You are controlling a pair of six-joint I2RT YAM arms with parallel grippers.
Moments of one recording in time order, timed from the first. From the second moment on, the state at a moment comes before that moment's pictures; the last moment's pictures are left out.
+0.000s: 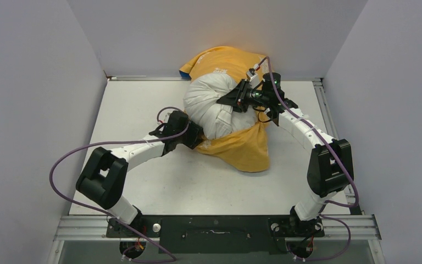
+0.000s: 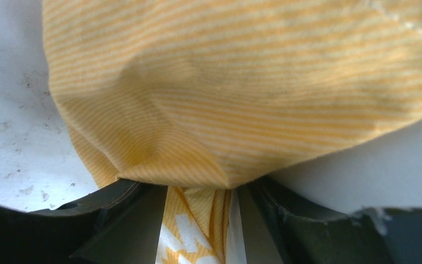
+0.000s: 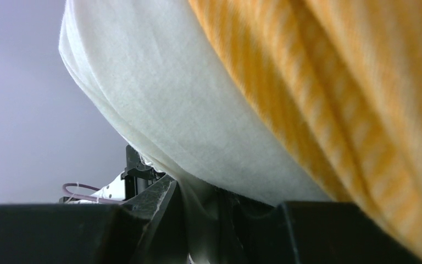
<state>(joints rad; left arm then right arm) -0.55 1.58 0.92 -0.09 0.00 -1.53 0.32 1.68 1.33 0.02 -0.83 1.08</state>
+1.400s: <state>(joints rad) -0.46 1.06 0.43 0.69 -0.10 -1.41 0.45 1.83 1.83 -0.55 -0.63 0.59</state>
